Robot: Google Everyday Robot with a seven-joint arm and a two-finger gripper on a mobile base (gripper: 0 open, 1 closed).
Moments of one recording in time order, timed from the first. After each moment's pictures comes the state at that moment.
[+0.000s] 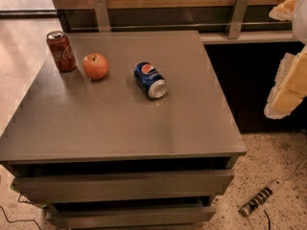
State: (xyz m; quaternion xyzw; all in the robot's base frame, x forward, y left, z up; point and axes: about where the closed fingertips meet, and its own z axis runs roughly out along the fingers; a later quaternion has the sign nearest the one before) arm 0.433 -0.203 1.019 -0.60 0.77 -0.08 0.21
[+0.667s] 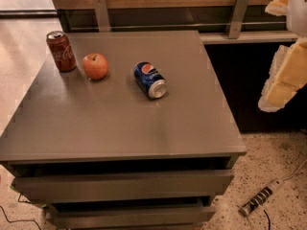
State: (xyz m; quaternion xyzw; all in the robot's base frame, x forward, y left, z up) arm 0.439 -0.196 1.026 -0.60 0.77 -0.08 0.21
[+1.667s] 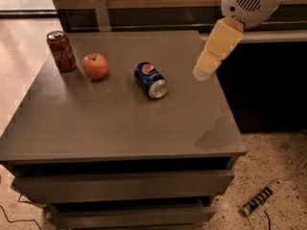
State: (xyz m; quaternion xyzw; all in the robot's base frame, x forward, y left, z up) arm 0.511 -0.138 1.004 -0.48 0.86 0.00 0.18
